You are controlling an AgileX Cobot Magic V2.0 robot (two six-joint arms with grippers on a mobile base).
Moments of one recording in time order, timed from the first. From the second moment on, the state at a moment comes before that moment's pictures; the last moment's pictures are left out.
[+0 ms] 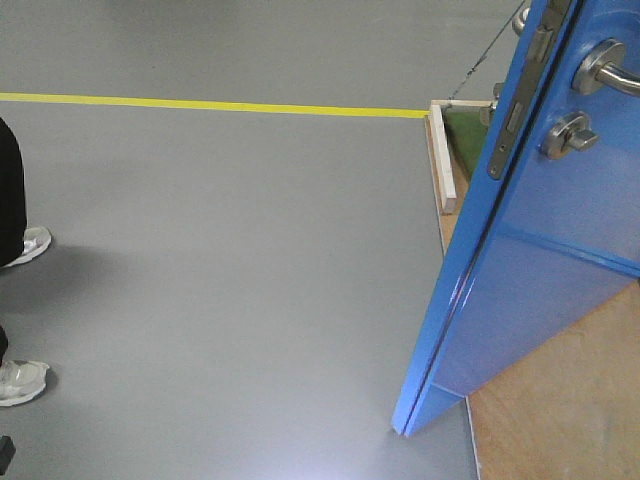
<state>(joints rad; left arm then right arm) -0.03 -0.01 0.03 0.00 0.37 0.03 -0.37 1.37 -1.35 1.31 0.69 -0.02</state>
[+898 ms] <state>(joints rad) -0.03 -0.01 0.03 0.00 0.37 0.03 -0.36 1.37 -1.35 1.31 0.70 -0.02</state>
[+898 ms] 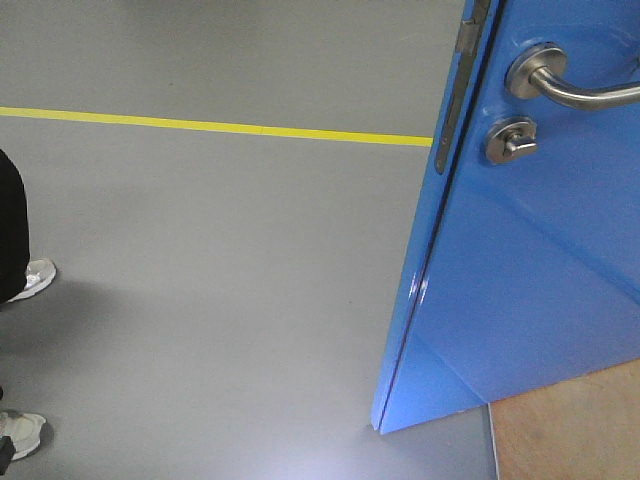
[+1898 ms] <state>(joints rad) -0.03 -0.01 0.03 0.00 0.37 0.03 -0.36 1.37 -1.35 1.31 0.72 -0.02</state>
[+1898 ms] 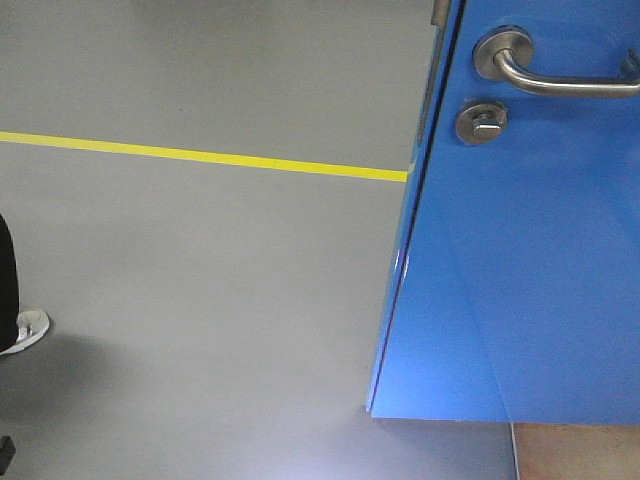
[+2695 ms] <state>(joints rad) -0.03 -0.01 0.03 0.00 0.37 0.03 -0.36 1.38 -1.35 1.31 0.69 -0.02</state>
